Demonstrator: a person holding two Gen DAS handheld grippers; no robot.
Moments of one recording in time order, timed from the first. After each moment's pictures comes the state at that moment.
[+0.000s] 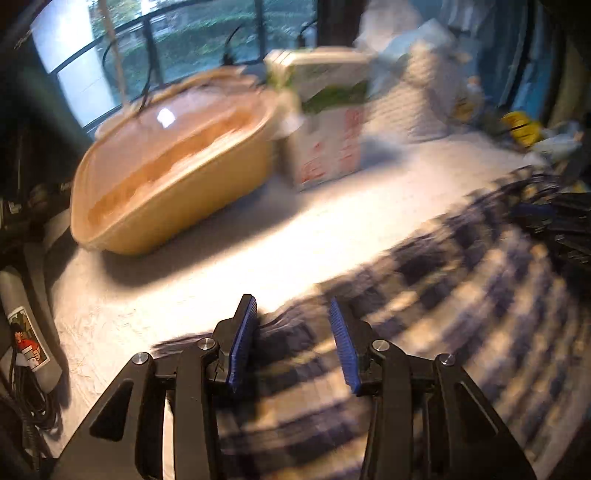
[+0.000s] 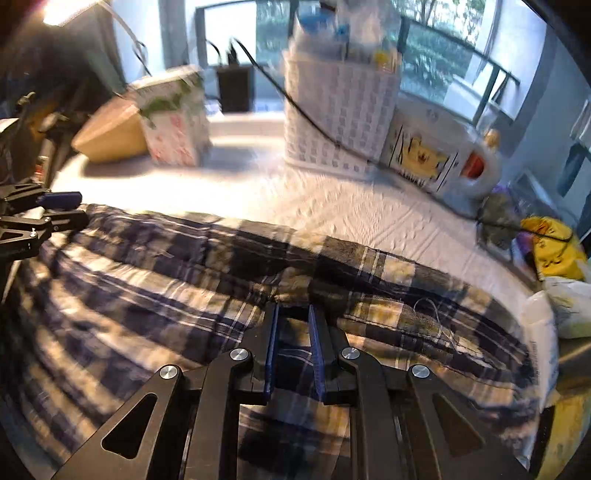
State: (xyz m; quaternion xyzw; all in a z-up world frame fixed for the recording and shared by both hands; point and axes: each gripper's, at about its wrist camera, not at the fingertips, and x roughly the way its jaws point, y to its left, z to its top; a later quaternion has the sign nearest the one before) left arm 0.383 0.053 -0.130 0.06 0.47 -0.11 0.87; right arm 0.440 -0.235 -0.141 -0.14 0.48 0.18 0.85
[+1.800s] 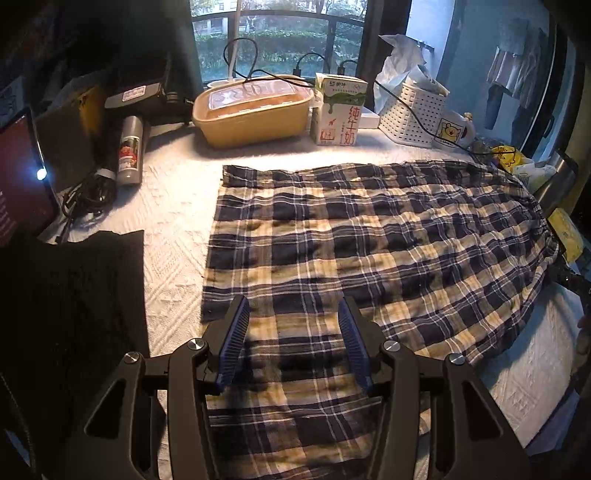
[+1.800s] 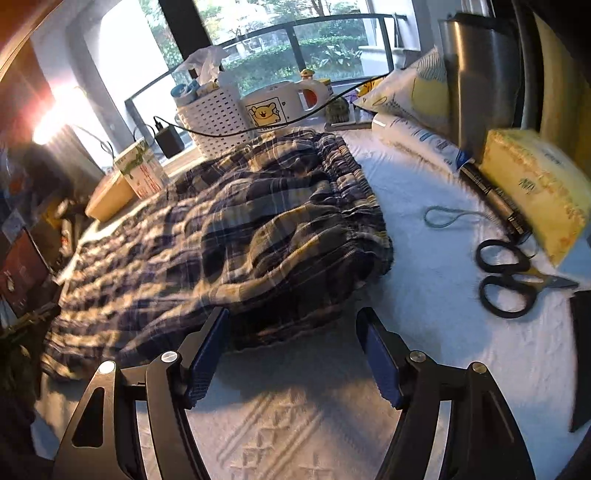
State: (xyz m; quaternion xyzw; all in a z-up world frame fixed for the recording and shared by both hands) left arm 0.217 0.055 -0.101 -0.04 0.44 -0.01 0.90; right arm 0.279 -0.398 -0.135 0.09 0.44 0.12 0.89
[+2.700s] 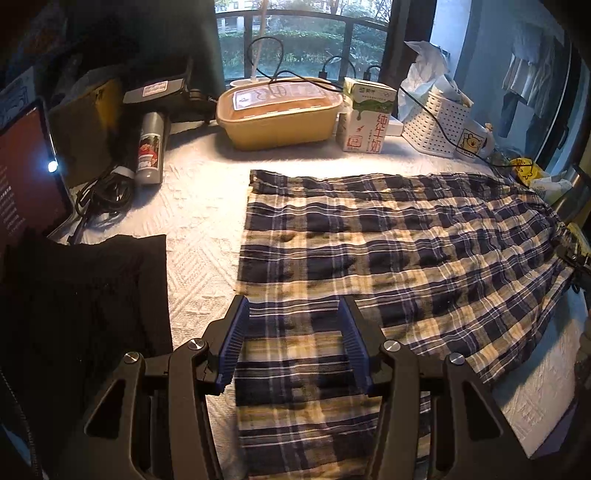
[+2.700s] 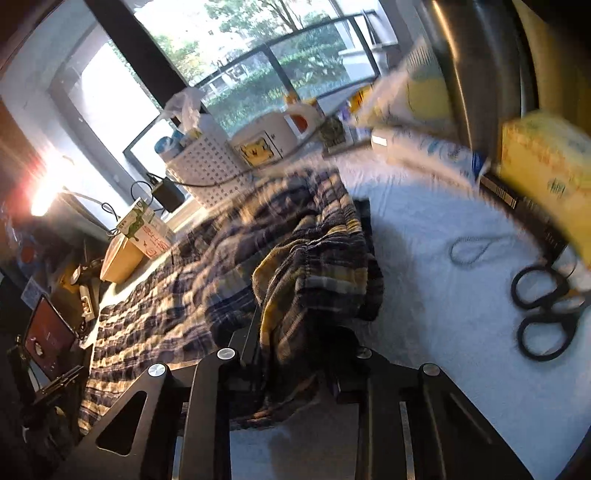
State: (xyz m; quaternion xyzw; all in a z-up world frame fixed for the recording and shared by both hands) left arm 0.225 0.074 -0.102 -0.06 0.44 0.01 0.90; right arm 0.319 -0.404 -0.125 0.18 0.40 0.12 0.89
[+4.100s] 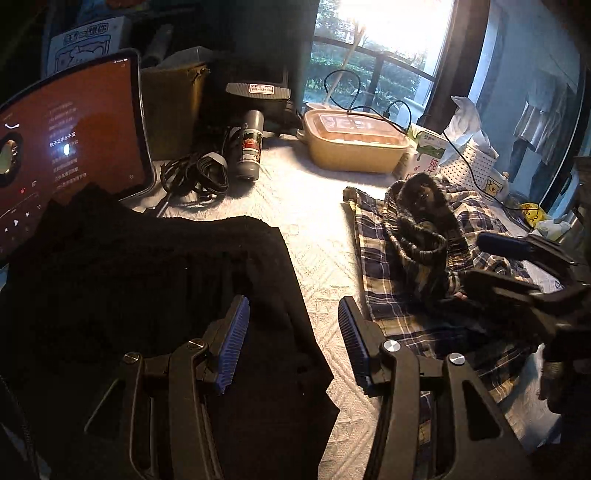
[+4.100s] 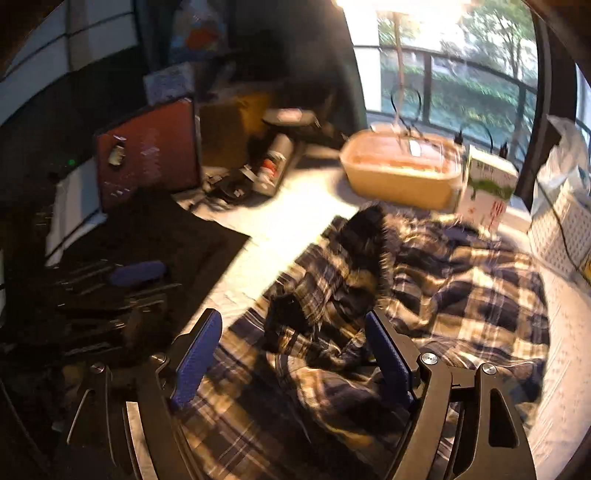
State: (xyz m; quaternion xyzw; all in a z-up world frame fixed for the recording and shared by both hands) left arm 0.178 0.173 -0.102 -0.11 0.38 0.03 0.92; right arm 0.272 -0.024 -0.099 -0.13 0.37 0.41 0.83
